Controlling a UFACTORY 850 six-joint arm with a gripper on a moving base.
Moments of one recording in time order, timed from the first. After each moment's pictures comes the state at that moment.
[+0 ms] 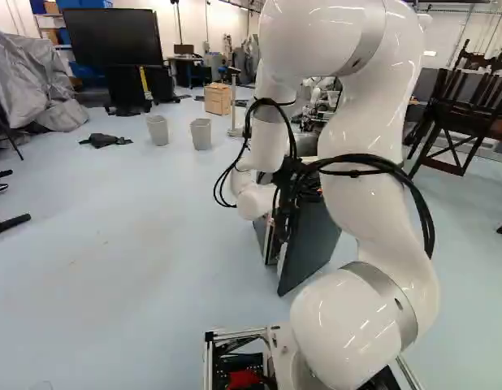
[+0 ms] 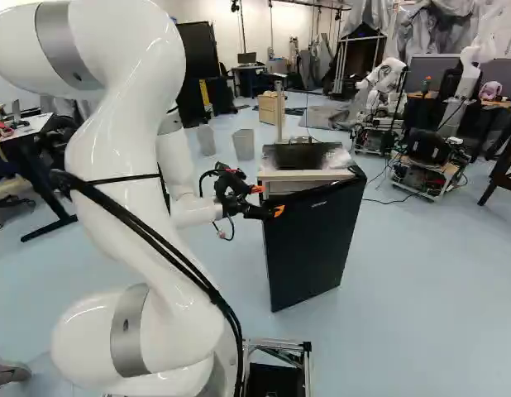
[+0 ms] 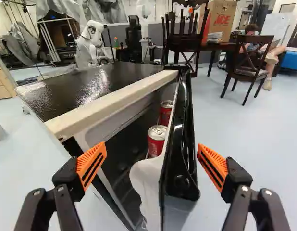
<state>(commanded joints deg) 16.2 -25.7 -28.4 67.4 74.4 0.0</state>
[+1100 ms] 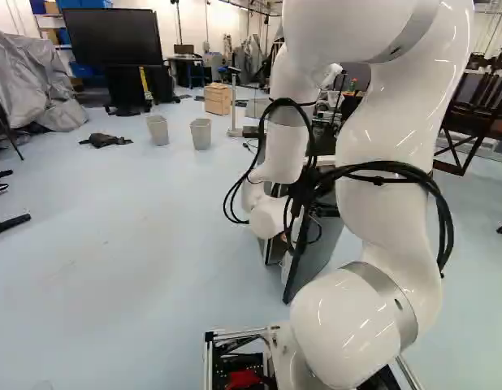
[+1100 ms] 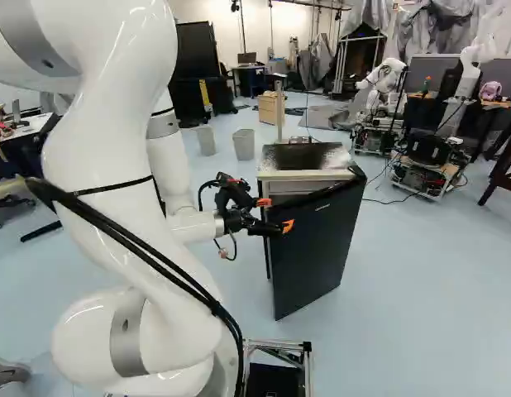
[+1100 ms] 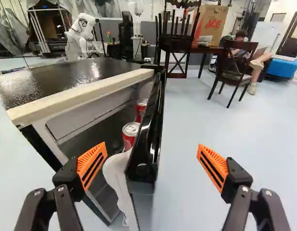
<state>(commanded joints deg) 14.9 -18.1 -16.4 67.7 75.7 0.0</state>
